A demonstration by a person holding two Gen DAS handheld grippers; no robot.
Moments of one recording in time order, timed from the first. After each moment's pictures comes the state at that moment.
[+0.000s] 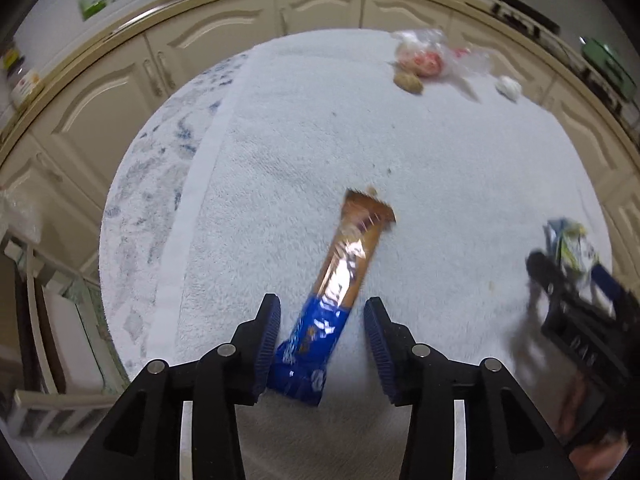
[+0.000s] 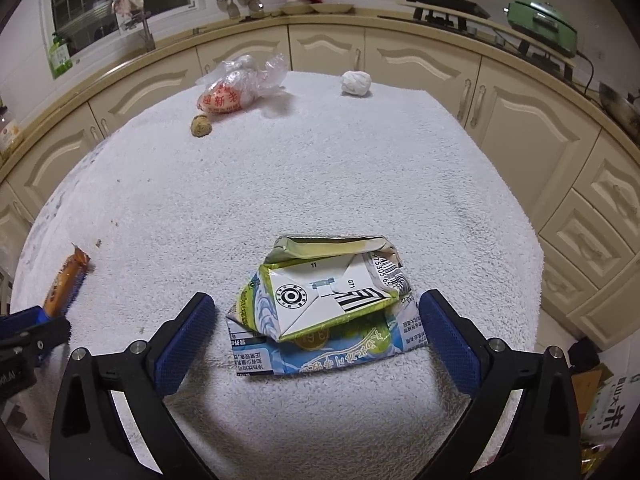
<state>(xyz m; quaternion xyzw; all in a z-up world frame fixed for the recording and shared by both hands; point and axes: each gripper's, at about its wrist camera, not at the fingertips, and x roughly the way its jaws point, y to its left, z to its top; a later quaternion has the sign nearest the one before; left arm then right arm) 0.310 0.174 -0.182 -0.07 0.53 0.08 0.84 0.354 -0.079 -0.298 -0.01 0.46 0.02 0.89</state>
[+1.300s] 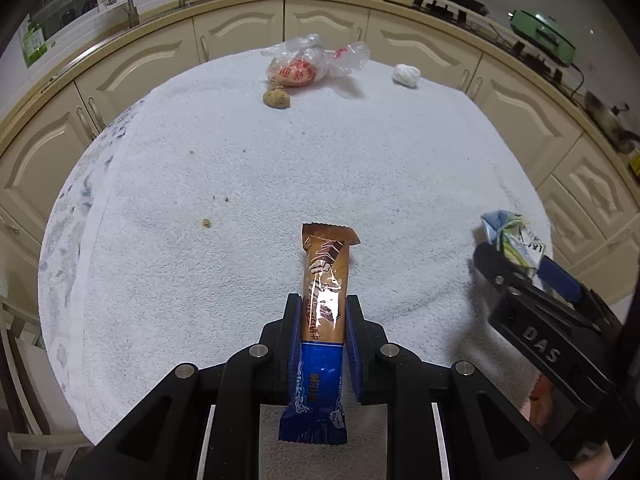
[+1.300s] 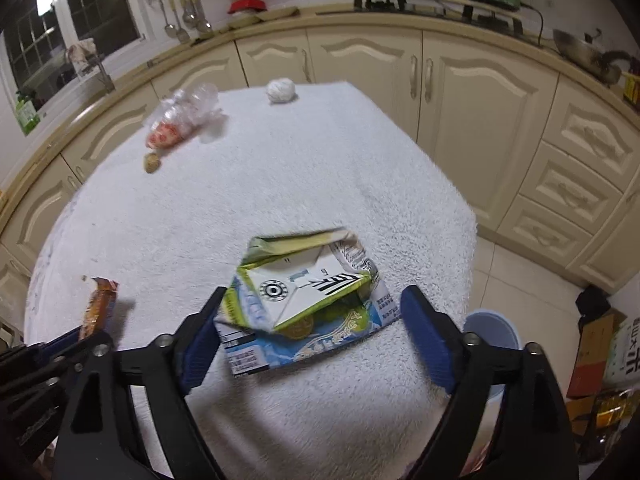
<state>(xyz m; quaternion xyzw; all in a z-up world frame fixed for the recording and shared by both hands) 0.317 0.095 -0.175 -0.04 0.51 -0.03 0.86 0.341 -0.132 -0.287 0.07 0.45 -0.03 0.89</state>
